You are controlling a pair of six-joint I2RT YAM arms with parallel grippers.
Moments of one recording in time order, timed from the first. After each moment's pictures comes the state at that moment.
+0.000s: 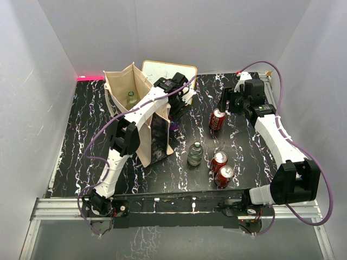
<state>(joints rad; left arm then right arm) -0.64 2.38 2.35 -1.20 0.01 0.26 0.09 1.37 1.16 -0.38 -0.21 0.10</state>
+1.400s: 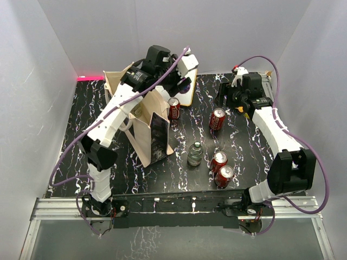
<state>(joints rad) -0.64 1.88 2.26 -0.90 0.13 0.54 0.09 1.48 1.27 -0.38 -0.29 0.12</state>
